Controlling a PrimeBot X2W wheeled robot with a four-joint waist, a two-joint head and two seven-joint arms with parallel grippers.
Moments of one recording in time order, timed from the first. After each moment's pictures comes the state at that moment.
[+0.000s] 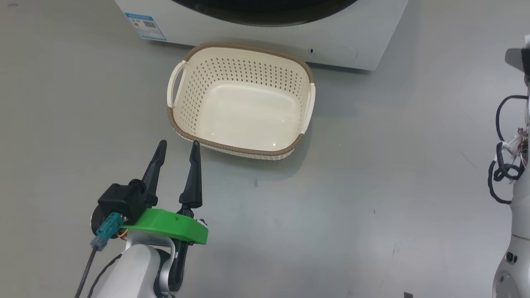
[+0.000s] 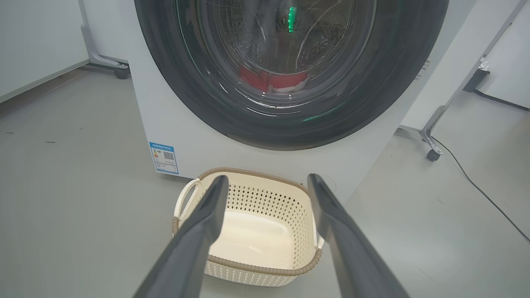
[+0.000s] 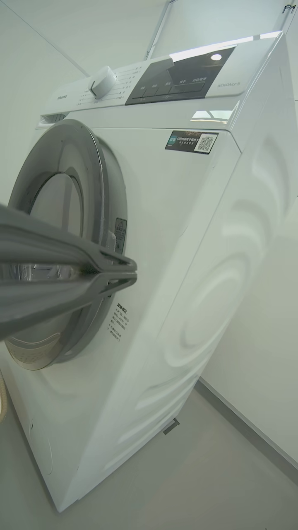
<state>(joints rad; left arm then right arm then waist) -0.25 0.04 -0.36 0.19 -0.54 0.01 -0.25 -0.73 -0.14 -0.12 0.17 1.22 -0.04 0.14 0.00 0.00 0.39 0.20</state>
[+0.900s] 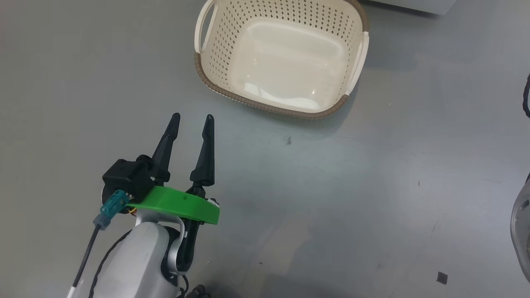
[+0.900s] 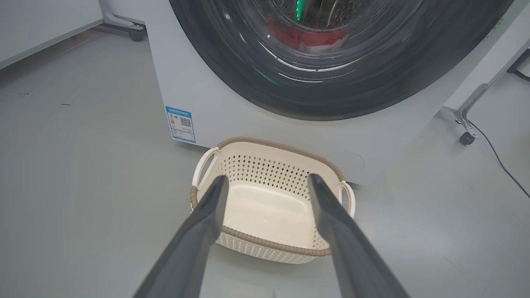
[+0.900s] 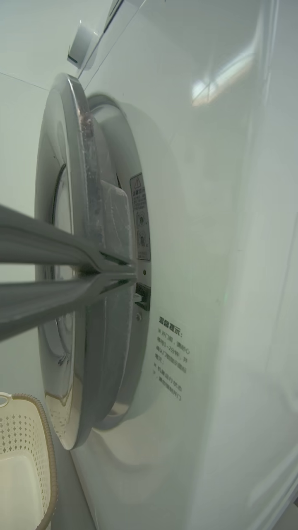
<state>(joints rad) -0.35 0.03 -0.42 0.17 -0.60 0.01 -0.25 -1.12 -0.15 -0.12 0.38 1.33 -0.12 0.31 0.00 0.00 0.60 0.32</state>
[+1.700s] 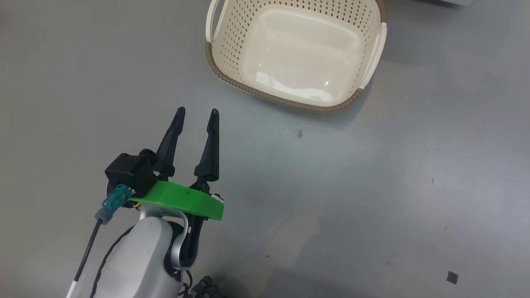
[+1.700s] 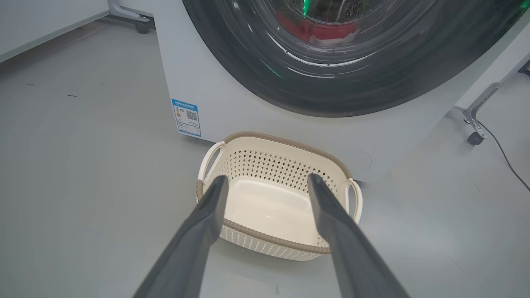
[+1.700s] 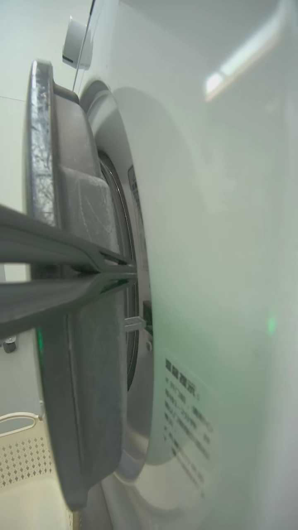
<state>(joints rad) -0.37 0.03 -0.43 0.17 -0.63 0.01 -0.25 -1.33 -0.18 -0.10 0.58 1.36 -0.13 0.44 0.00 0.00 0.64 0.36</state>
